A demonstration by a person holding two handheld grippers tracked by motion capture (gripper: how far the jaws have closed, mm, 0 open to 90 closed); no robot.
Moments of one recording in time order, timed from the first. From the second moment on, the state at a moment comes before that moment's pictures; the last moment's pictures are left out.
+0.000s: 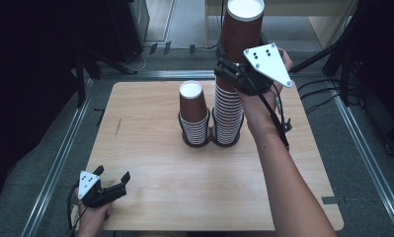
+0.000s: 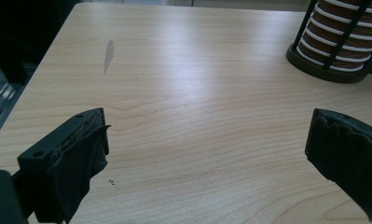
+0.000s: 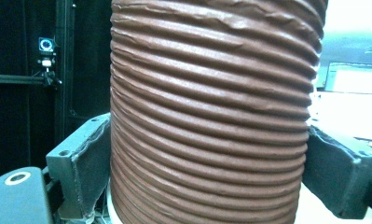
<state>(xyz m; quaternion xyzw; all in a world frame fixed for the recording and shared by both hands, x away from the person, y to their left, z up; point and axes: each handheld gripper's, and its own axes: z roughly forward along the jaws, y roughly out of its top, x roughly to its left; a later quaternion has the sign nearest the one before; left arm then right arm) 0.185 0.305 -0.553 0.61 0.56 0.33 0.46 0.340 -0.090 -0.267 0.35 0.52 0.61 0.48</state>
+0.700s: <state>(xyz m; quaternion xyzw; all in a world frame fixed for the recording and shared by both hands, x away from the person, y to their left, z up) 0.185 0.304 -0.553 0.61 0.56 0.33 0.46 0.313 -0.101 -0.268 0.35 0.52 0.61 0.49</state>
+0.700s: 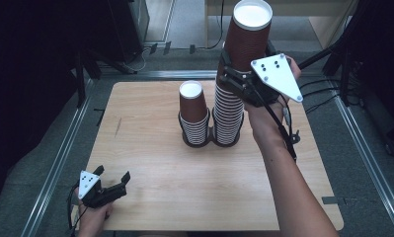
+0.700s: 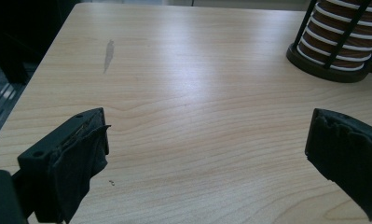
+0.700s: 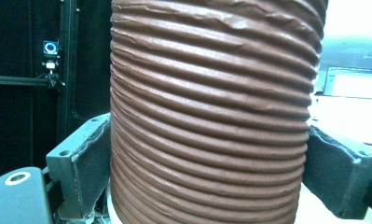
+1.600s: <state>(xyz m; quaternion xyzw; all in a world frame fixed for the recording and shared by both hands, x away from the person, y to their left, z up) 0.185 0.303 -0.553 0.61 0.56 0.33 0.46 0.285 -0.121 -0.277 0.35 0.52 0.61 0.49</state>
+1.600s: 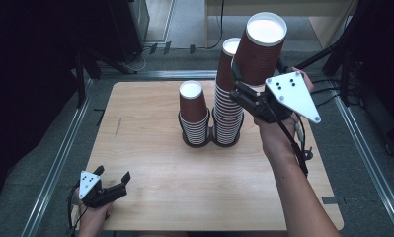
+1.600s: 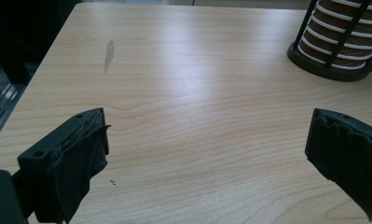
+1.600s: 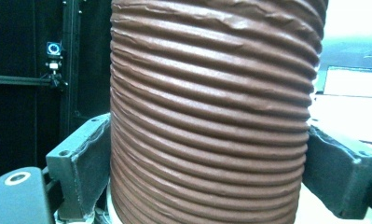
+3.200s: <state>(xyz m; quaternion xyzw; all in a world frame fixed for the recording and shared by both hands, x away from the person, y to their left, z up) 0.185 0.302 -0.554 0.61 0.55 0.33 0.45 0.268 -0.149 -0.347 0.38 0.54 0.59 0.47</state>
